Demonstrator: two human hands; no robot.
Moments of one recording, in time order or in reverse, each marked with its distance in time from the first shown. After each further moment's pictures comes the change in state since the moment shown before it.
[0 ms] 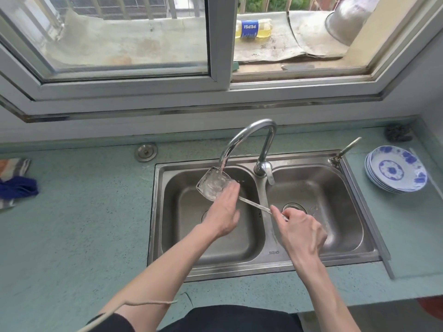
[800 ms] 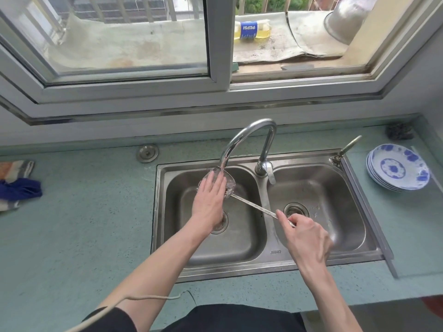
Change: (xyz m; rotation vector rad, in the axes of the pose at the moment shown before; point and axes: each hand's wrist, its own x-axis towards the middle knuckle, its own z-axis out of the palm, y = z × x) left_hand -0.004 -0.024 -0.026 0.426 -0.029 -0.095; right_hand -0.011 0.017 0.013 0.113 0.027 0.018
